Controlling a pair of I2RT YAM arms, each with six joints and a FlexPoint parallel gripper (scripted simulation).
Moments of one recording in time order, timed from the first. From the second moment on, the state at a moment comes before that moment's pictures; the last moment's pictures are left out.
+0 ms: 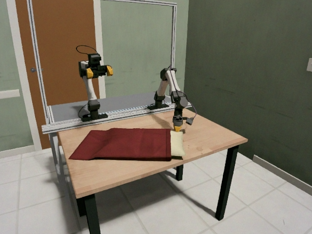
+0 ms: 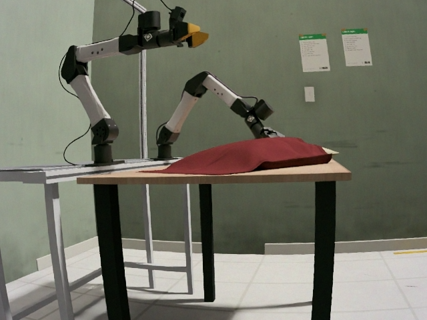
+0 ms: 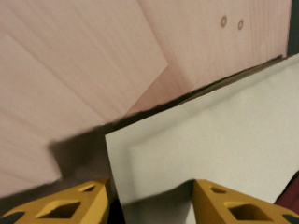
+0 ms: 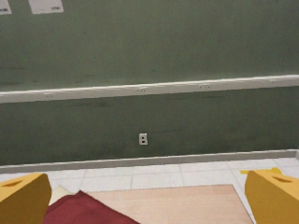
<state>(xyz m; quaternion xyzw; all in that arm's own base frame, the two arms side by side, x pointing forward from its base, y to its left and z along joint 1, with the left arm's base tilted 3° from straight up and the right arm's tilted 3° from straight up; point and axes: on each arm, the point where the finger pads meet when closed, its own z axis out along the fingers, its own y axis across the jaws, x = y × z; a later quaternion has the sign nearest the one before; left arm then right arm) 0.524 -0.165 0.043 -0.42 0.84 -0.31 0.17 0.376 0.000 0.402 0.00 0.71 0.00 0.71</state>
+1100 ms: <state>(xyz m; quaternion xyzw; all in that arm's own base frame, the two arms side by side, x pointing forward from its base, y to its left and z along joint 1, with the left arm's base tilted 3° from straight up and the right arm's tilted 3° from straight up) 0.529 -0.169 0.034 -0.42 0.84 -0.31 0.17 0.376 0.000 0.402 0.00 0.71 0.00 0.71</state>
